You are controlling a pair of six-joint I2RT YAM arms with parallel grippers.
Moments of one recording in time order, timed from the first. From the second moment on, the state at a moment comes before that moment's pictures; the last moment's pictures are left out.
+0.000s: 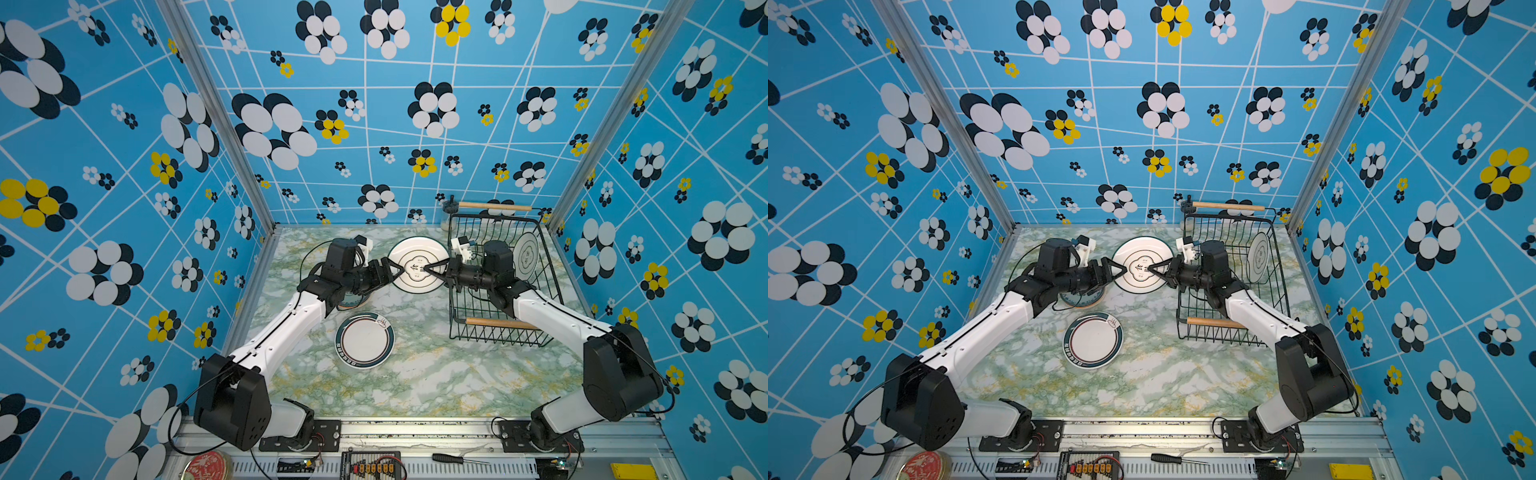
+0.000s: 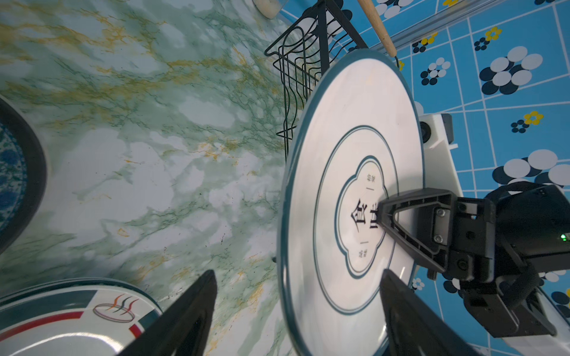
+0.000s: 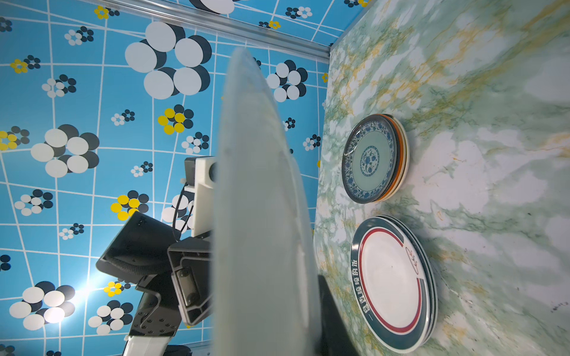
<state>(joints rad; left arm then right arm) -0.39 1.38 1.09 -0.27 0.53 -0.79 0.40 1.54 0.99 0.26 -0.76 1.12</state>
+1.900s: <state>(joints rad) -0.17 1.13 1.13 -0.85 0.47 -0.66 0.47 1.49 1.49 -0.80 -0.05 0.53</state>
